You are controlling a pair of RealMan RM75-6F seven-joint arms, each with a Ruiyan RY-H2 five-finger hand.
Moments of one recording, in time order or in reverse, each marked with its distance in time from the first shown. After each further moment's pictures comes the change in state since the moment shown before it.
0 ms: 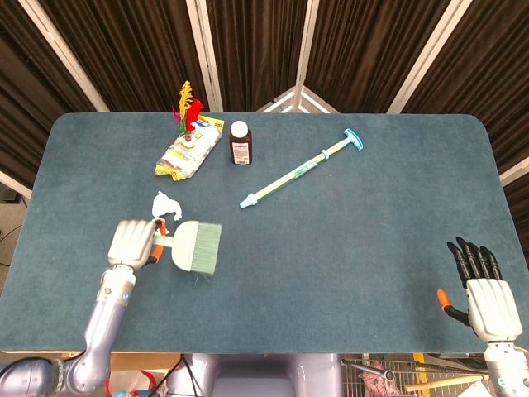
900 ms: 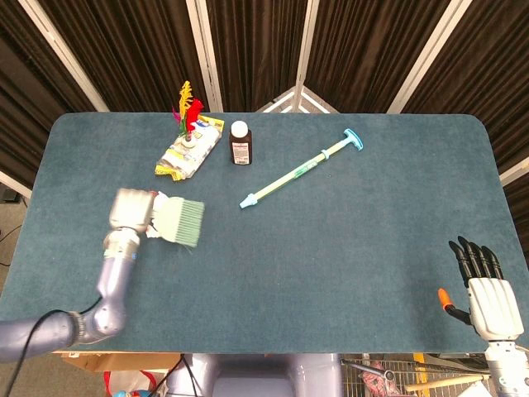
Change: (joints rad) left arm -0.204 0.005 0.017 0.322 -0.250 -0.118 0.183; right arm -0.001 0.006 0.002 -0.009 0.007 -0.003 0.010
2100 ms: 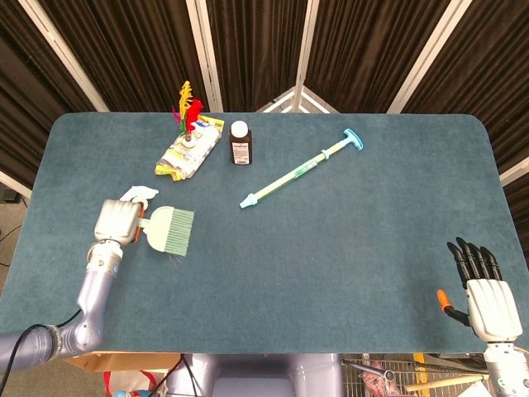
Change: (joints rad) left arm 0.083 0.019 0.103 0.013 0.153 -0.006 -0.217; right arm -0.002 -0.007 -0.004 0.007 -0.007 0.004 -0.009
